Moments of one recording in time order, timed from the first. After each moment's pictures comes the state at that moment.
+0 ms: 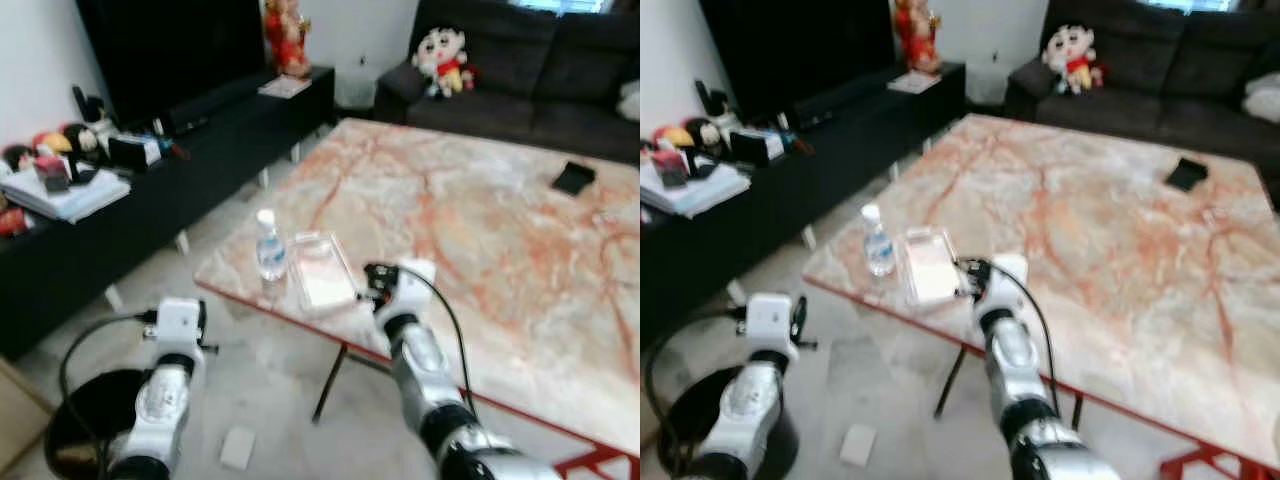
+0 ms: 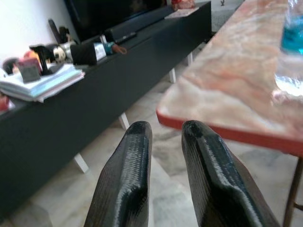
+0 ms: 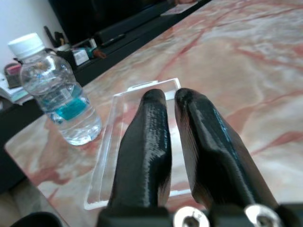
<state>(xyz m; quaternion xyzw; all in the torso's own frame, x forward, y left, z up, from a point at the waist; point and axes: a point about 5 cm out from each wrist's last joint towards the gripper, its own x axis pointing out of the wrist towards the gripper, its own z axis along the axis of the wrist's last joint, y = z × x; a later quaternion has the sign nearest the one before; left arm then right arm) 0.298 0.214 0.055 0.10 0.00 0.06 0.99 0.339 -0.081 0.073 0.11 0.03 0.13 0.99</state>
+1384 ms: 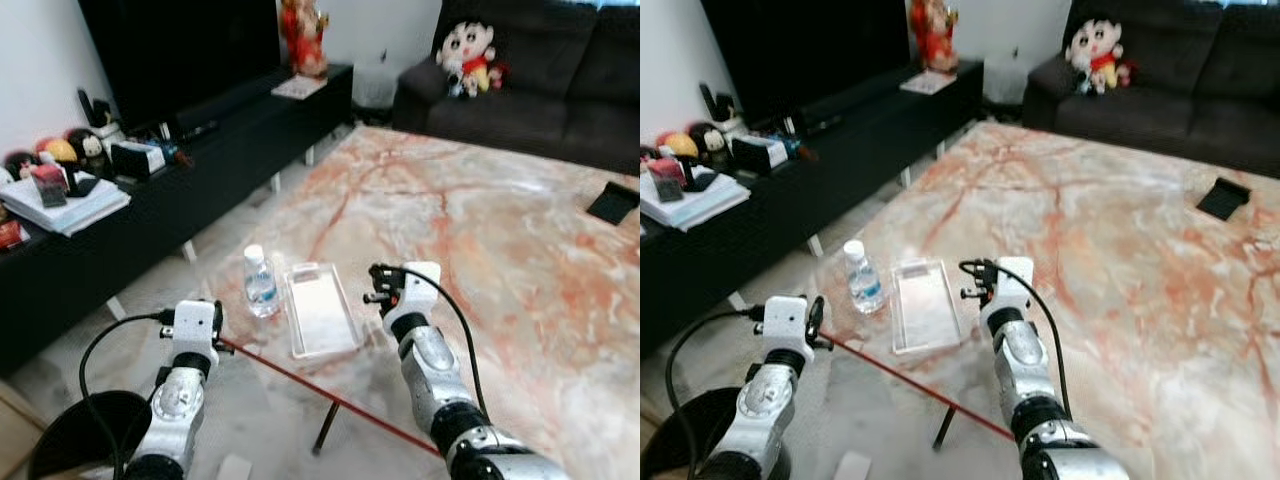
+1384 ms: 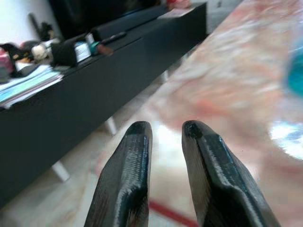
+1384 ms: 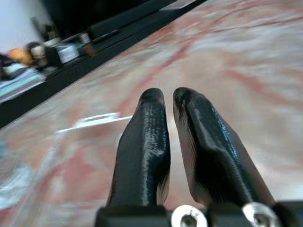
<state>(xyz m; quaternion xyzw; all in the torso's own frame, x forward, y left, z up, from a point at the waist) 0.300 0.197 0.054 0.08 0.00 0.03 1.00 0.340 -0.090 0.073 0.10 0.03 0.13 0.99</state>
